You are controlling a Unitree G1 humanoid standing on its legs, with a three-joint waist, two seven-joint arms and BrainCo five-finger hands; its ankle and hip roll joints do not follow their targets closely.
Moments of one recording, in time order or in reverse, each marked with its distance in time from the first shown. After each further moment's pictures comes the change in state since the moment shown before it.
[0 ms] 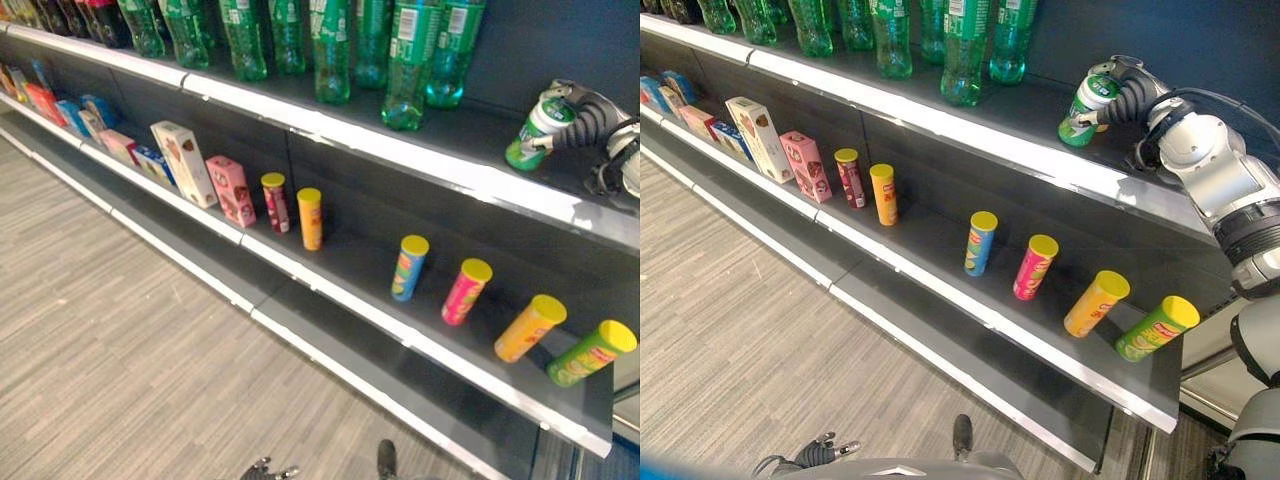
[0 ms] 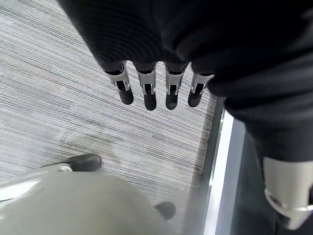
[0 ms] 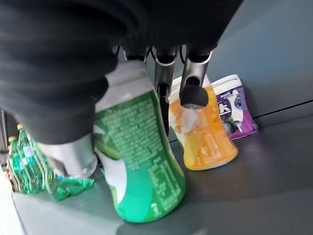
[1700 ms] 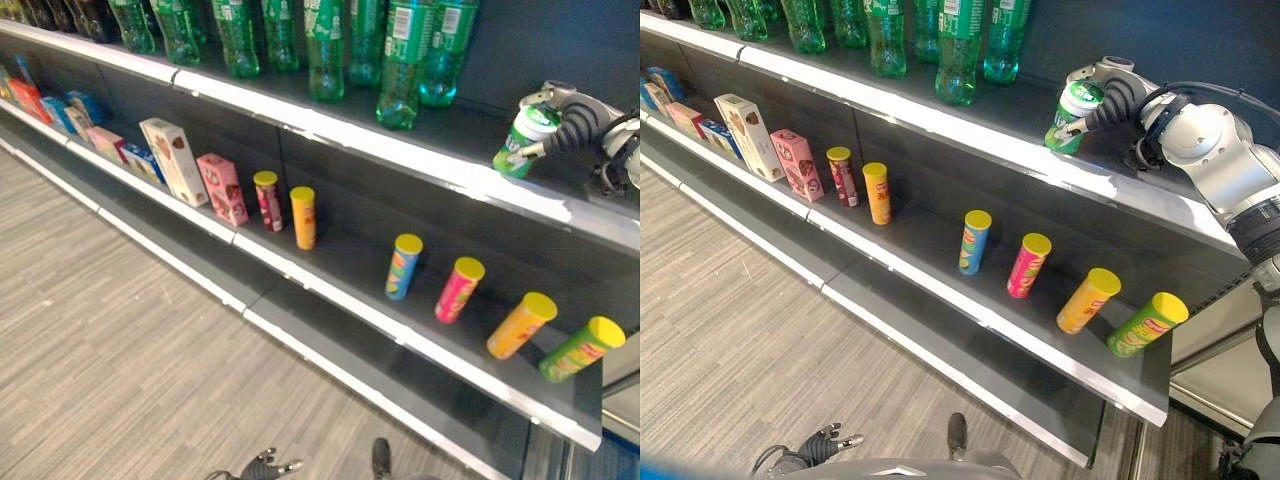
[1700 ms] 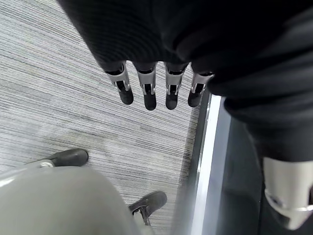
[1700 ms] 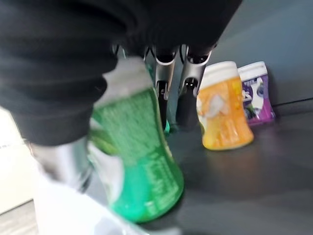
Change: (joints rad) left arm -0.010 0.018 -0.029 -0.058 0.004 0.000 -0.032; right arm -0.026 -0.079 0.079 -0.118 0.047 -0.004 0.100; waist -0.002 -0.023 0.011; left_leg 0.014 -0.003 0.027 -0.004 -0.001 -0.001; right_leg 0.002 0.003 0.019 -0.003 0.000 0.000
